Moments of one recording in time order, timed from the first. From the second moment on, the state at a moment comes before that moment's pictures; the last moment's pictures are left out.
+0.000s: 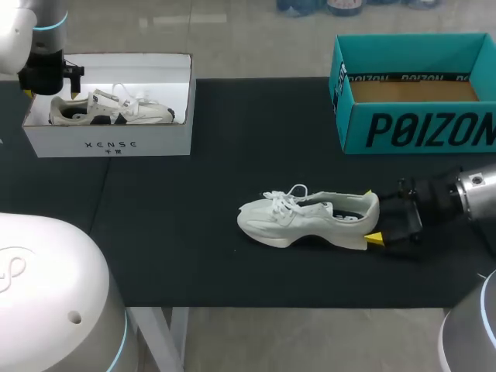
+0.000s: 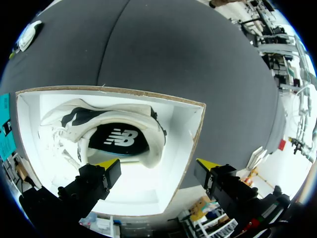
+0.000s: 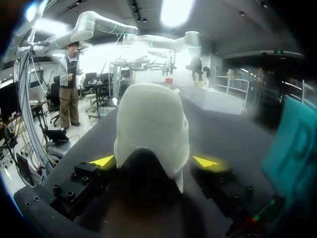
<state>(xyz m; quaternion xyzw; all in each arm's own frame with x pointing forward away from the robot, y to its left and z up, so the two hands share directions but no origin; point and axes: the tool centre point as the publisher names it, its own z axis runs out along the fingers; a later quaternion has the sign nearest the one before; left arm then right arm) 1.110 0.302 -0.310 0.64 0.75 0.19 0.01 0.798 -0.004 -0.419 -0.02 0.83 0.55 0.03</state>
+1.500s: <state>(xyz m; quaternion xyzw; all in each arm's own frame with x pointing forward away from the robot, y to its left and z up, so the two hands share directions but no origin) 1.110 0.302 -0.310 0.64 0.75 0.19 0.01 0.796 0.014 -0.435 0.01 0.84 0.55 0.01</state>
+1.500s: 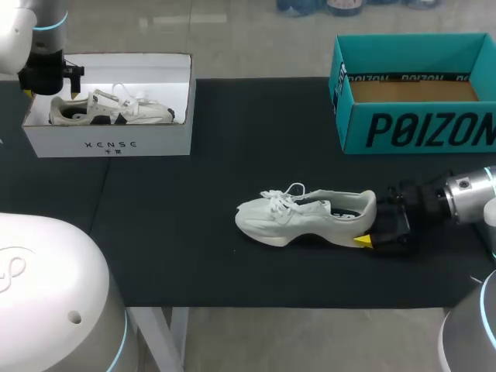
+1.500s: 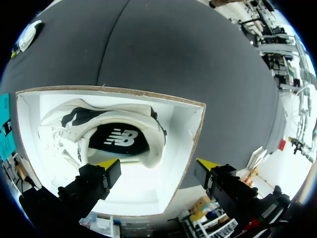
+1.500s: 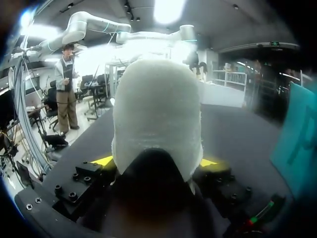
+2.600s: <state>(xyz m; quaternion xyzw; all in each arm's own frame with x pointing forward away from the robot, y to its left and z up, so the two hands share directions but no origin) 1.107 0.276 -0.306 0.63 0.75 0.18 0.02 0.796 0.014 -0.435 0.01 0.84 0.55 0.01</state>
